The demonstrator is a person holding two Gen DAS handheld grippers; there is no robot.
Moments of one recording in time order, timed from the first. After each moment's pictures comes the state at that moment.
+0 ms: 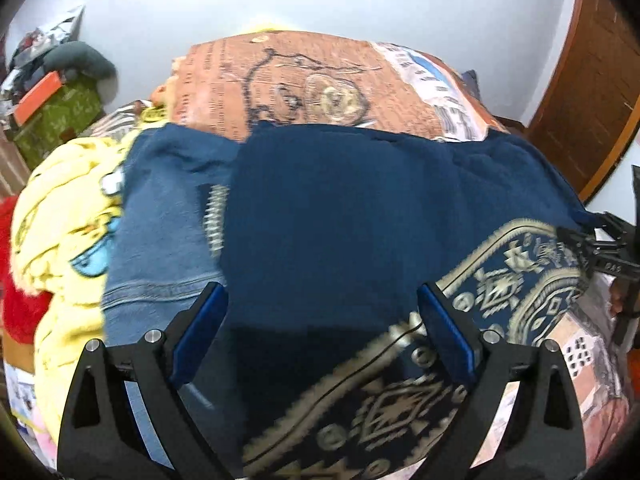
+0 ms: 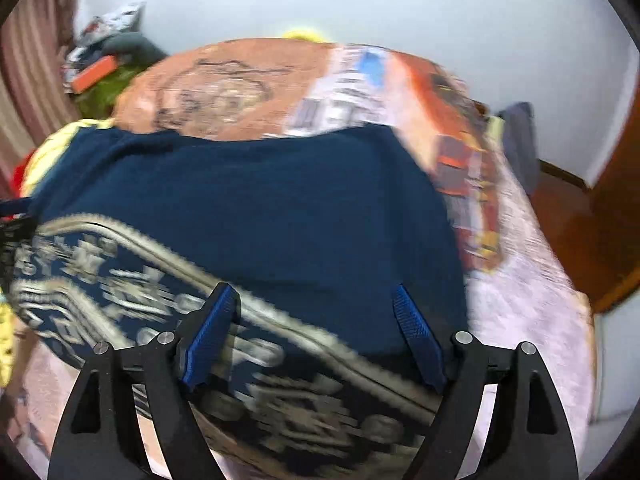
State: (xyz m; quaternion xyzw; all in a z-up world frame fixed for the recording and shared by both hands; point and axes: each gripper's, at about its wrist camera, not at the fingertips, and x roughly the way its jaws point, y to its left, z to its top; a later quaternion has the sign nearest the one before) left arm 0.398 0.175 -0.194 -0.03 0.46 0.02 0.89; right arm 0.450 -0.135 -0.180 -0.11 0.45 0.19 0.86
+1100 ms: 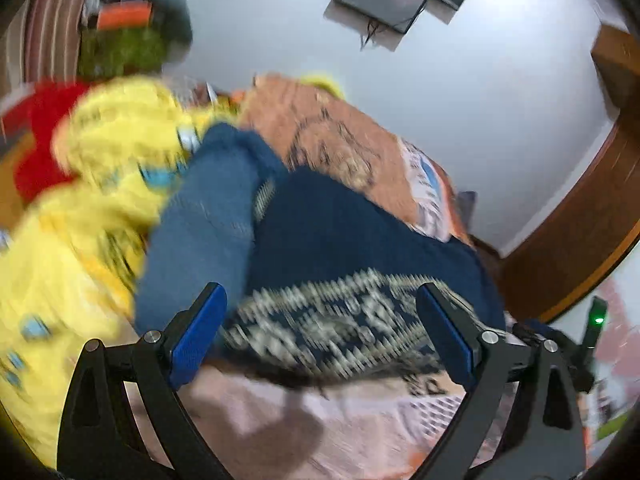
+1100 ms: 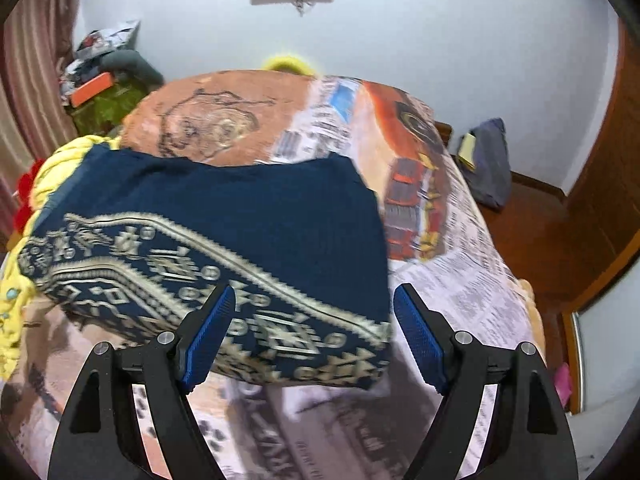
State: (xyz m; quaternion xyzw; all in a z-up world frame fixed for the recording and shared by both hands) left arm 0.292 0.184 -0.152 -0.28 0.35 0.05 0.89; right arm 0.400 -0.148 -0.130 -0.11 0.41 0.19 0.88
